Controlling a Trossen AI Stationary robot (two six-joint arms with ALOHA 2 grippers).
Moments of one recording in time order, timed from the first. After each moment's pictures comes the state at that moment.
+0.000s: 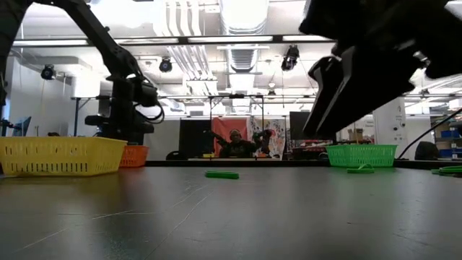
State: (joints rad) left arm 1.10 1.75 1.15 -0.86 -0.20 -0.31; right arm 0.47 1.71 0.99 -0.29 0.36 0.33
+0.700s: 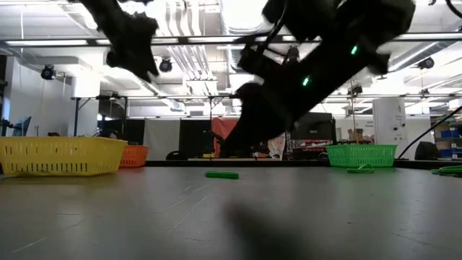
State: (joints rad) left arm 0.37 1.09 1.00 -0.77 -0.15 -0.26; right arm 0.26 1.94 0.98 0.26 0.54 0.24
